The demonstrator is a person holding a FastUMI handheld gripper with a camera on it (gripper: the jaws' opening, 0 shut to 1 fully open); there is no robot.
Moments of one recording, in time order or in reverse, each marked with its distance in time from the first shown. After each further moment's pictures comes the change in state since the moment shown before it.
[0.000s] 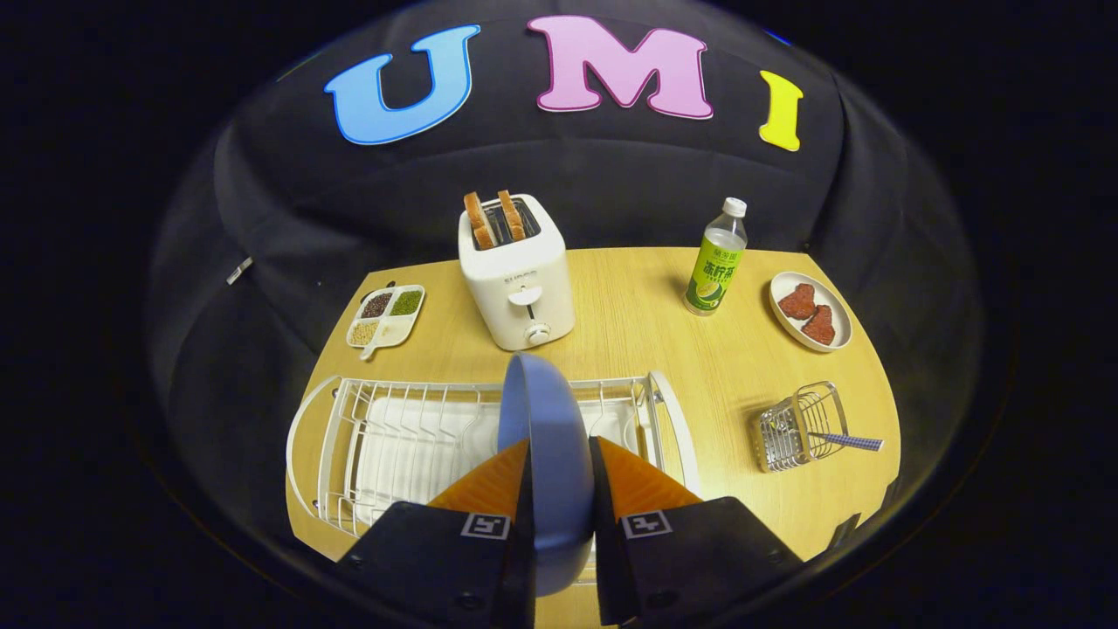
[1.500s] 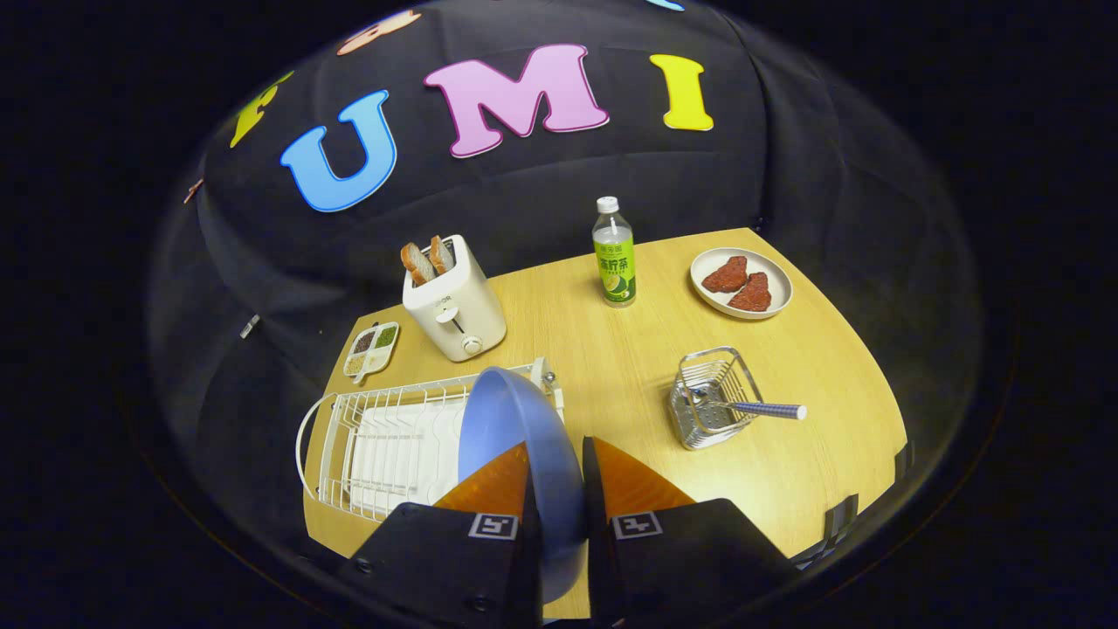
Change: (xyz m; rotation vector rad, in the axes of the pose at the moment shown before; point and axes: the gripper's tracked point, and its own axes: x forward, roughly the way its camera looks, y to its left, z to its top) arm -0.083 -0.141 -0.028 0.187 -0.097 0.063
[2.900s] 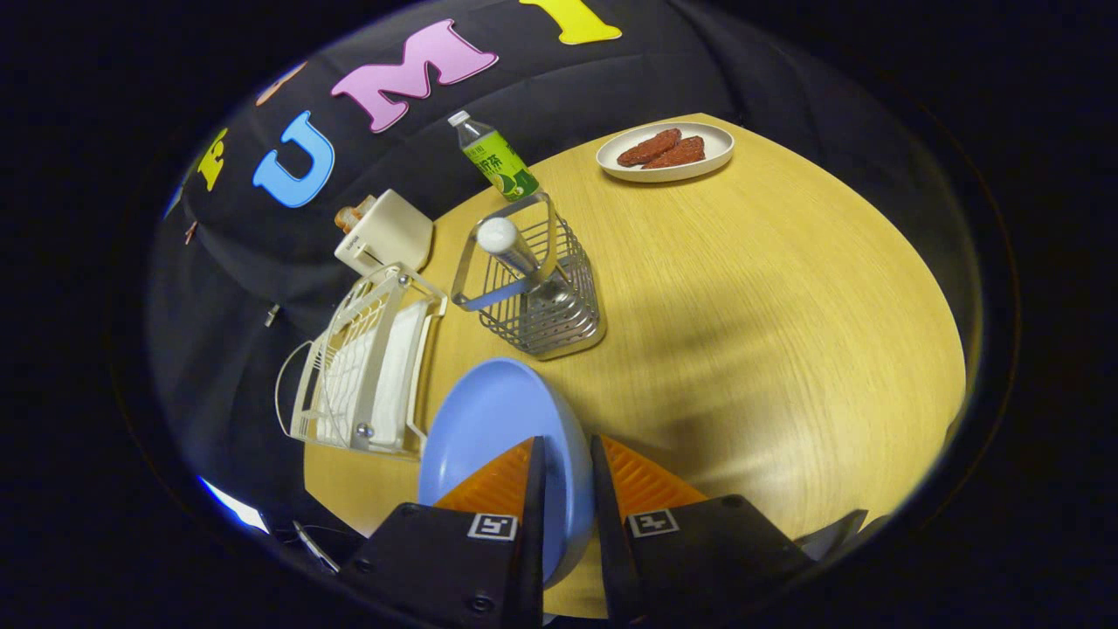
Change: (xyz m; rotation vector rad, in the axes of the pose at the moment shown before) arm 0.068 -0.205 -0.126 0.089 0.207 0.191
